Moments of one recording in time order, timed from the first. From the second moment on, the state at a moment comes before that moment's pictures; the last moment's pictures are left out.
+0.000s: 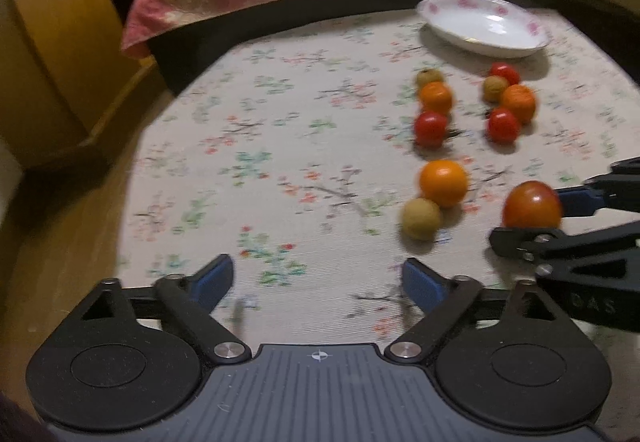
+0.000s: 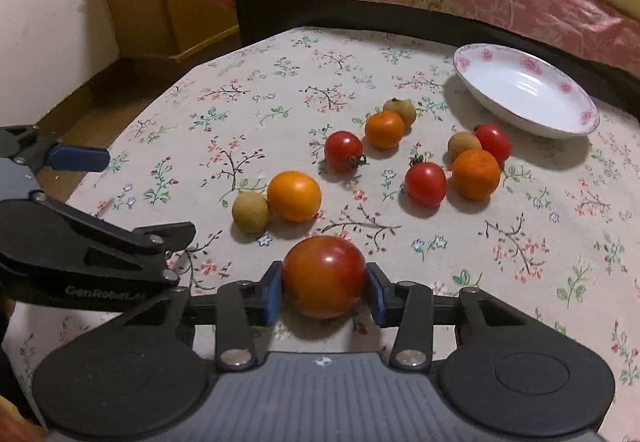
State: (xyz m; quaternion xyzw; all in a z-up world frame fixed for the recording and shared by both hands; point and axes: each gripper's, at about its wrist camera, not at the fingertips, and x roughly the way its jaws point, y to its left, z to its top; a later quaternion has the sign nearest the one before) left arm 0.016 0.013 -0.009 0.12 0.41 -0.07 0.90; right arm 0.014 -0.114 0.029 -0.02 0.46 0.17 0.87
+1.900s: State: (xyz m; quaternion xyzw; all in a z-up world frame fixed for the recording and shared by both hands) left arm 0.025 -0.031 0.004 0.11 0.41 -0.19 0.89; right arm 0.016 -0.163 0.043 0.06 0.47 0.12 0.87
